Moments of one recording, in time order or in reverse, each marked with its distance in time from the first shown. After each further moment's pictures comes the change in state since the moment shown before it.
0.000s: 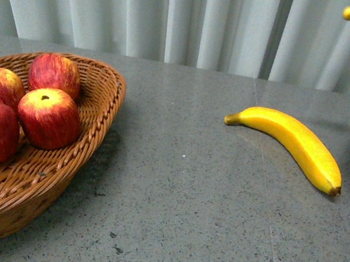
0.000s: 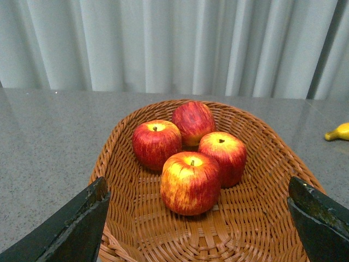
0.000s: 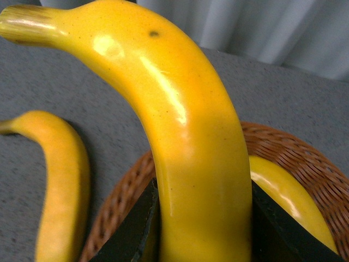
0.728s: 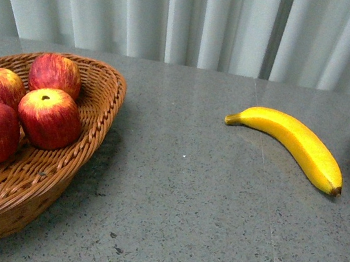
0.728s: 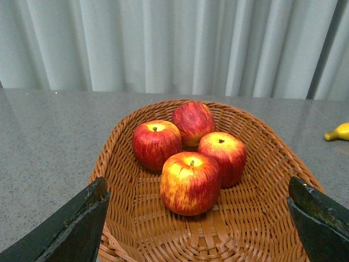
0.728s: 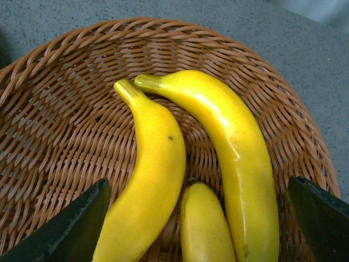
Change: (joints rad) left arm 0.000 0.000 0.000 0.000 0.000 0.000; right arm -0.284 0.011 -0.117 -0.013 -0.199 -0.274
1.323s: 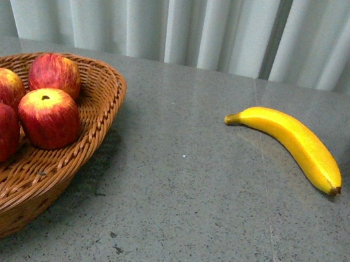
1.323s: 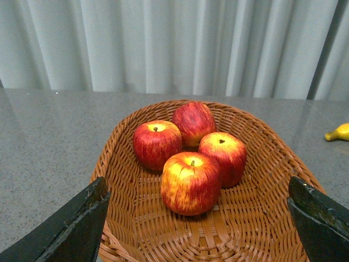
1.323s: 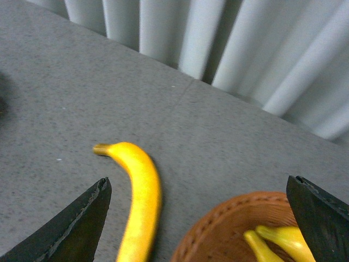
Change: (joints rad) left arm 0.000 0.000 0.000 0.000 0.000 0.000; right arm 0.375 -0.040 0.212 -0.049 0.043 0.180
